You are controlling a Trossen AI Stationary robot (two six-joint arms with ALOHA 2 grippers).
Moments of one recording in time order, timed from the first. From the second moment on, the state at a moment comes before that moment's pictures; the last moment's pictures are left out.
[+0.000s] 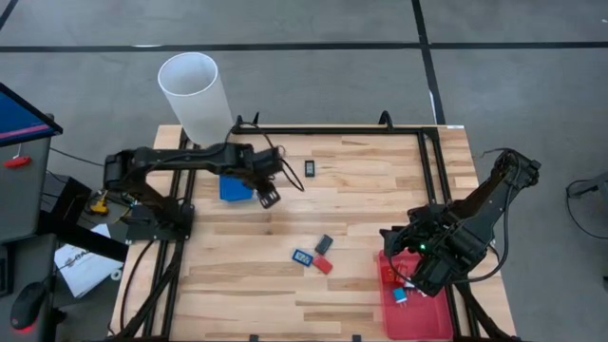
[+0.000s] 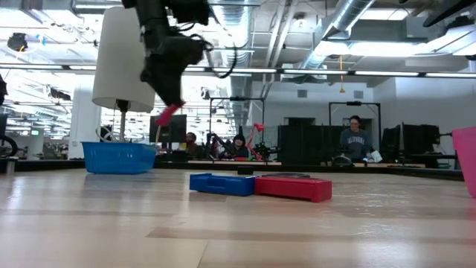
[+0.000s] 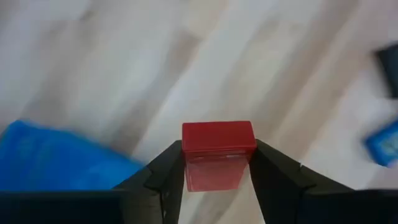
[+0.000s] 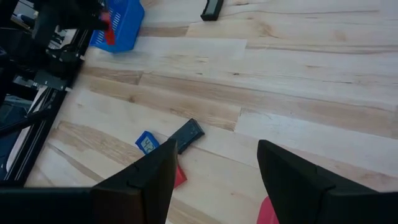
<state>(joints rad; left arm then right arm) 0.20 1.52 1.21 -0.91 -0.12 -0.35 0.84 1.36 1.25 -1.37 0.81 2.17</state>
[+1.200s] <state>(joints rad) 0.31 1.22 0.75 -0.83 -0.37 -0.80 0.84 1.36 1.24 -1.33 0.85 2.17</state>
